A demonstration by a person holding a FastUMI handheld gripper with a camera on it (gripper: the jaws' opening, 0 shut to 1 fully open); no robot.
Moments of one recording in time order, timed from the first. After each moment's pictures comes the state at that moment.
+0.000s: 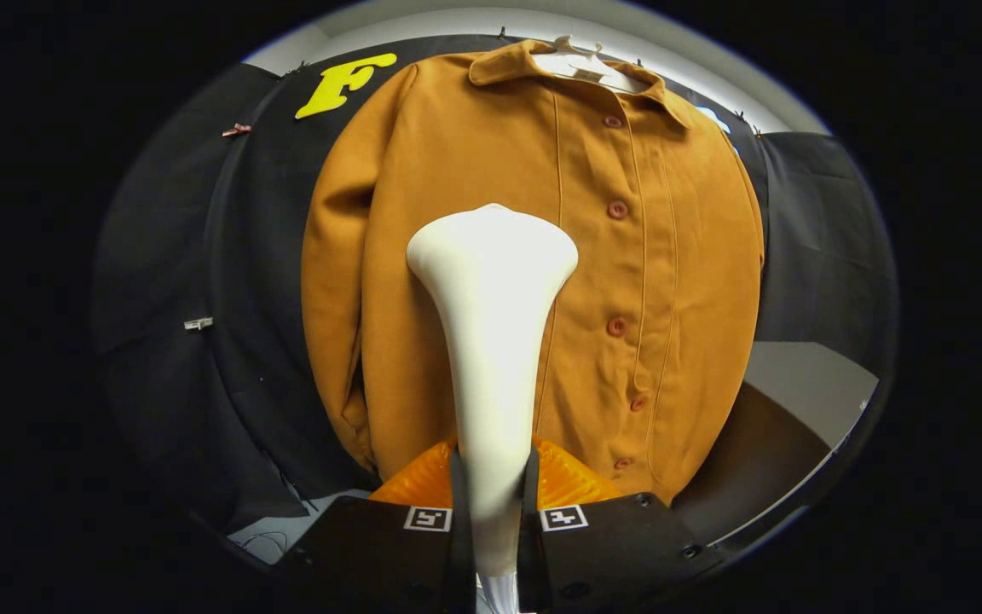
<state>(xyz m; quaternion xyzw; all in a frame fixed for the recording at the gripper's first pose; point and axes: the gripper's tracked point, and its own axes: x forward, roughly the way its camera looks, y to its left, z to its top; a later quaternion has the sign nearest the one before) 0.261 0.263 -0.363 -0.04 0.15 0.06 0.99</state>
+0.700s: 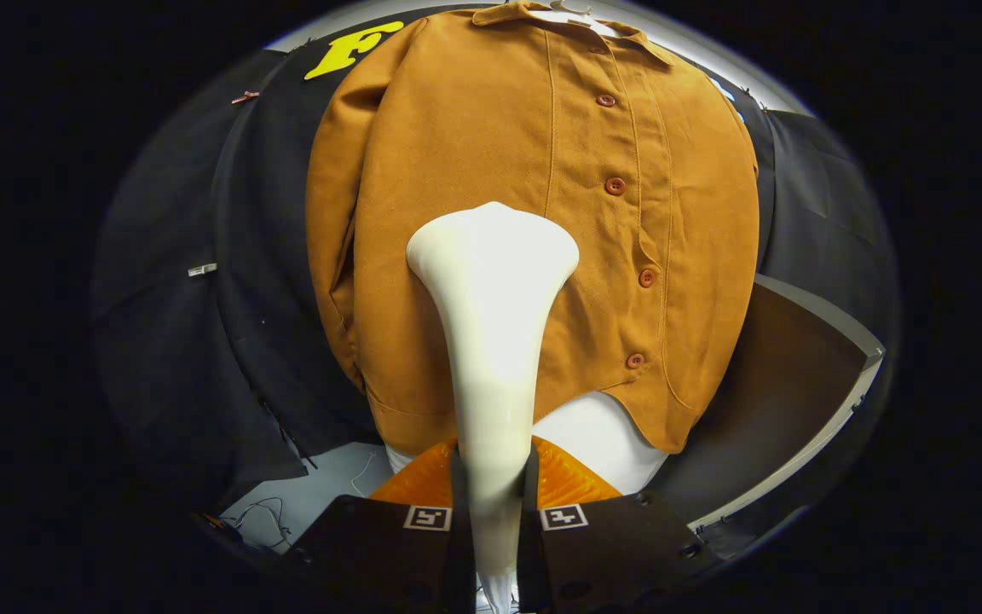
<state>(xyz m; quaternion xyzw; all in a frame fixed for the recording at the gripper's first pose) 0.211 0.246 -0.447 -0.06 0.23 0.07 0.97</state>
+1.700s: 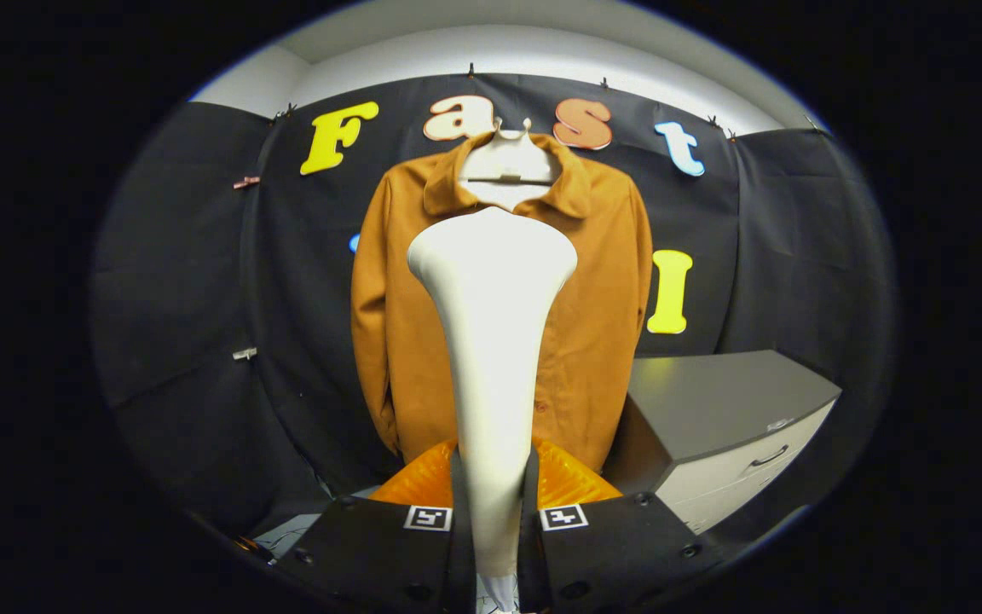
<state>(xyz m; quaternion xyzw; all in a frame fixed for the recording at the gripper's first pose) 0.110 0.170 -0.188 -0.01 0.12 0.08 0.99</state>
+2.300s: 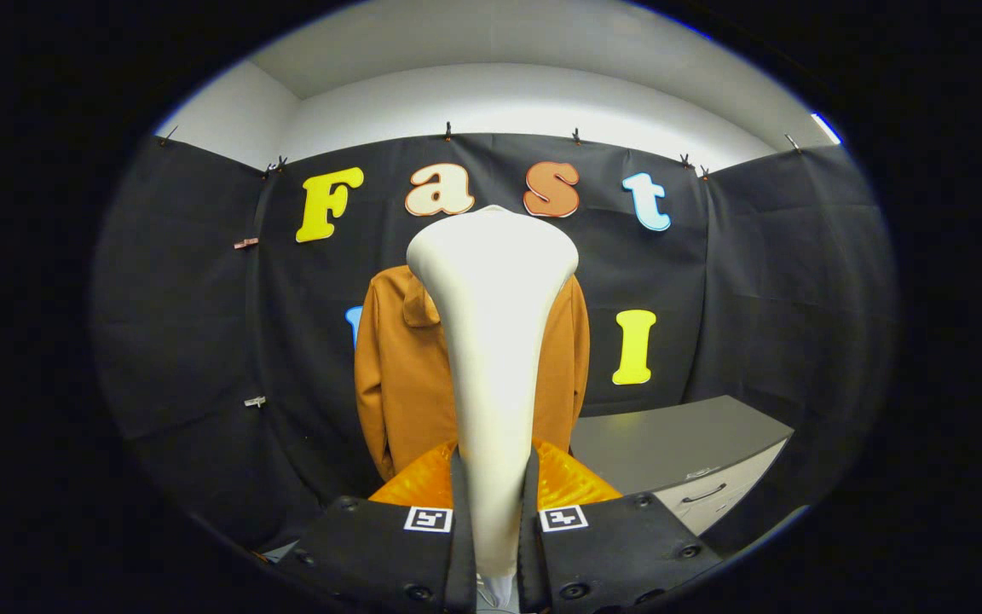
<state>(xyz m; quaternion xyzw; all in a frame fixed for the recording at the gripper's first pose) 0.055 0.108 -0.055 0.01 0.07 0.07 1.00</state>
